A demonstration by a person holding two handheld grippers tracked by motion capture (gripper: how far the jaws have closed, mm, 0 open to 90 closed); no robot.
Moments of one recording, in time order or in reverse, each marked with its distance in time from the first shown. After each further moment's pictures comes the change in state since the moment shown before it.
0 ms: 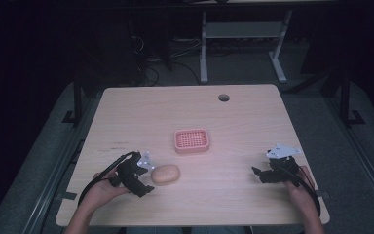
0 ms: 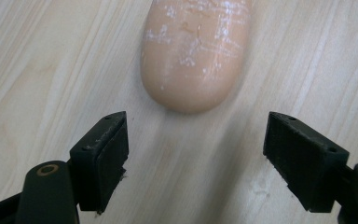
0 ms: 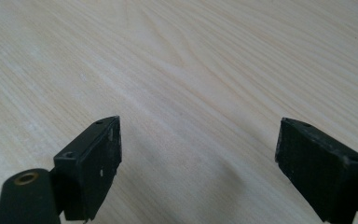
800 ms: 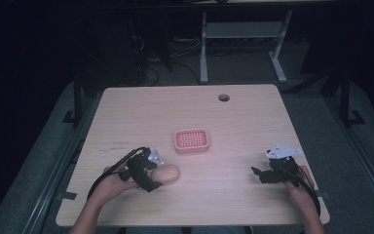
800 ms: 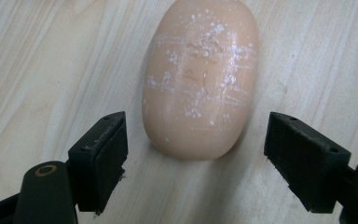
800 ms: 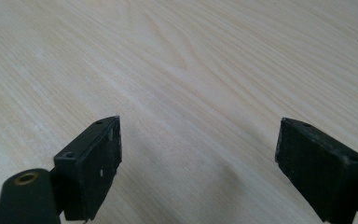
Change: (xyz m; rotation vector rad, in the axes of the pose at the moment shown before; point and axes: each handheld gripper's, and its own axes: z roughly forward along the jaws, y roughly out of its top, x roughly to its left) left arm 0.006 0.024 0.014 0.021 -0.019 0.016; right arm 0.001 0.000 0.000 -0.006 0.008 -0.010
